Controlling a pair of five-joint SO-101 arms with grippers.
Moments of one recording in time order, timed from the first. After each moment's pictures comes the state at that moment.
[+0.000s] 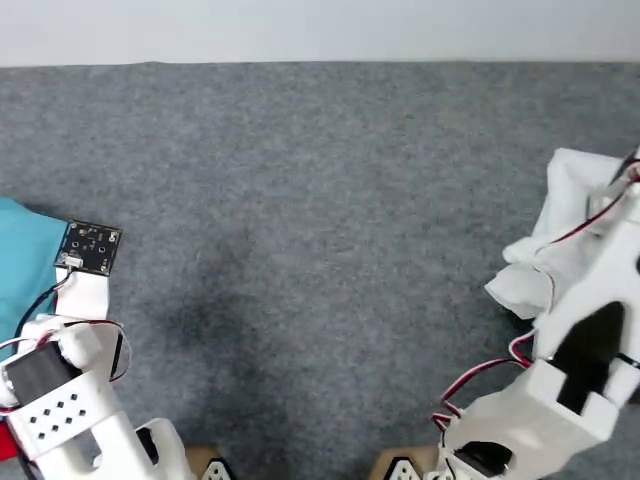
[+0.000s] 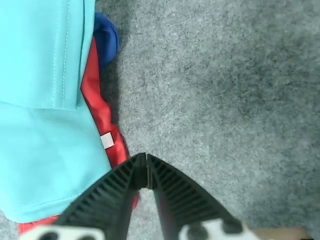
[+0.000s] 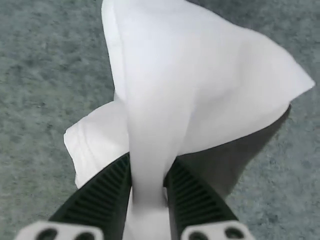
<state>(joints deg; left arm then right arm) -35.1 -58.3 52.0 86.7 -30.1 31.6 10.6 -34.1 100.5 24.7</state>
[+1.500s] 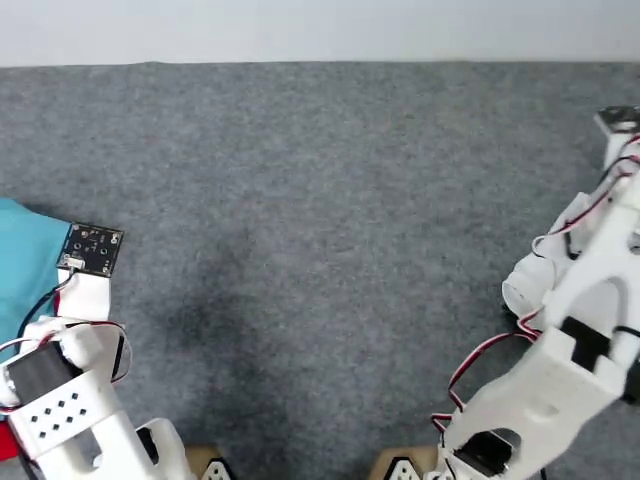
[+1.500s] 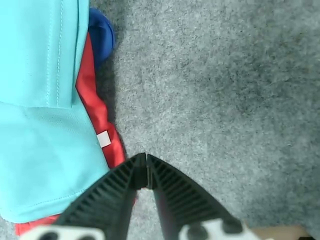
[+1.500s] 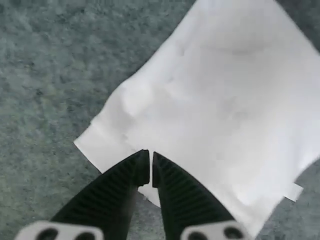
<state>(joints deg) -35.1 -58.3 52.8 86.5 -30.3 29.8 23.6 -33.8 100.5 32.7</state>
